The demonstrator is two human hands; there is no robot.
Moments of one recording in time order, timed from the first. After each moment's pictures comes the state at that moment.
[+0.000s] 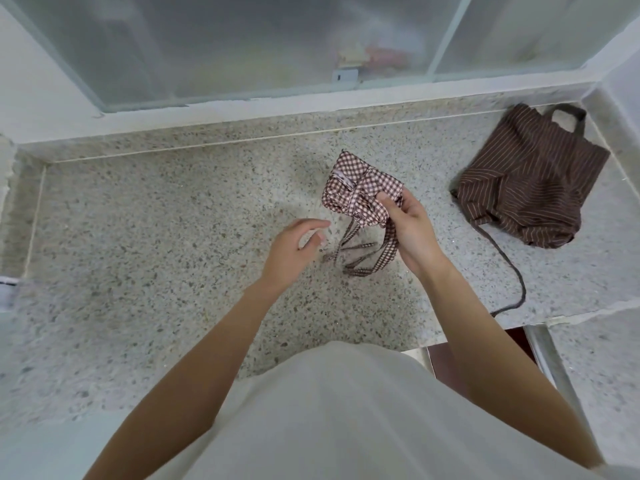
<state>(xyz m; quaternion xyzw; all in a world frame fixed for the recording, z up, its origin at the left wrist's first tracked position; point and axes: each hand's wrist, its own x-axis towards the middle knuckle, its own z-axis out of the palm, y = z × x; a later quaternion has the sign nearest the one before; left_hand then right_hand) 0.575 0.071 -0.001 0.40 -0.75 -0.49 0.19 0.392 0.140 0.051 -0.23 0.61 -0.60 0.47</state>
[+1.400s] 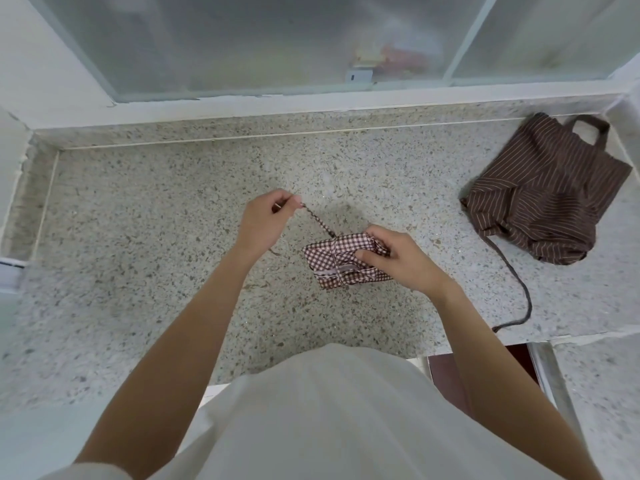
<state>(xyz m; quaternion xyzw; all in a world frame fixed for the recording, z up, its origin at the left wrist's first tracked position) 0.584 0.025 0.030 0.51 -0.70 -0.45 0.23 0.379 0.159 0.033 -0.59 0.62 -0.29 0.42</state>
